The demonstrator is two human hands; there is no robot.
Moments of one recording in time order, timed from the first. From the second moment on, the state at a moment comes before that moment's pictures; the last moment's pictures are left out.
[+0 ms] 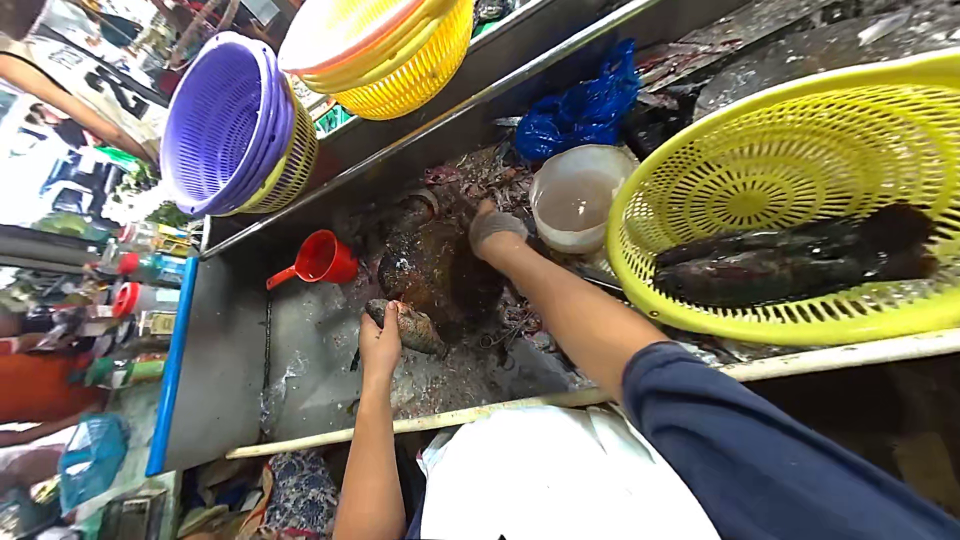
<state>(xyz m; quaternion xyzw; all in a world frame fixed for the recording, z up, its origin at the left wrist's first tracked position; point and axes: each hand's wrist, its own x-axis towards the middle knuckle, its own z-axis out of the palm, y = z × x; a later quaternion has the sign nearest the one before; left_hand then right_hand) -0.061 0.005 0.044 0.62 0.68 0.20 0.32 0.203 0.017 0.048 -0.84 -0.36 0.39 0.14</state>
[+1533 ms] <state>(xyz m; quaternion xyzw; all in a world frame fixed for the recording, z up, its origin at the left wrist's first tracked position) 0.303 -0.138 0.031 0.96 0.09 -0.17 0.19 0.206 -0.229 0.059 -0.83 -0.32 0.45 0.10</state>
